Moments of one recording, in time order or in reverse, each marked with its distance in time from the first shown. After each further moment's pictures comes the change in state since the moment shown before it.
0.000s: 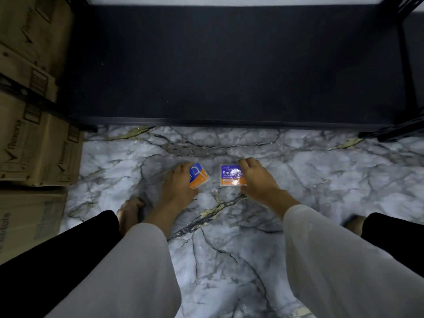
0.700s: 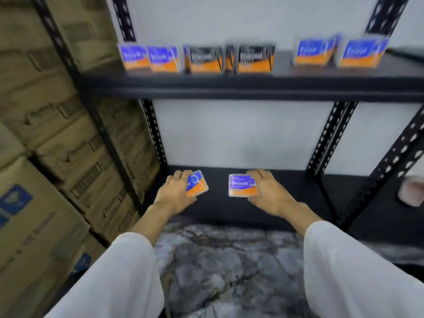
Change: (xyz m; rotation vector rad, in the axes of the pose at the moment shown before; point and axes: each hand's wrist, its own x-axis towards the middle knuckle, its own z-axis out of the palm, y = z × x) left_hand -0.208 0.115 -0.300 0.175 0.514 0.254; right_hand -0.204 -0.124 -0.289 0.045 0.521 -0.284
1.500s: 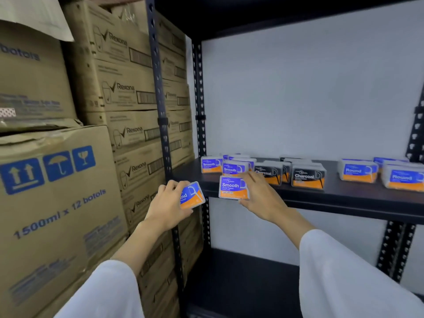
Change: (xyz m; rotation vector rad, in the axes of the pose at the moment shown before) left_hand -0.020 -0.068 -0.257 0.076 0.500 -0.021; right_hand 0.121 -0.218 -0.134 -0.057 0.336 -0.447
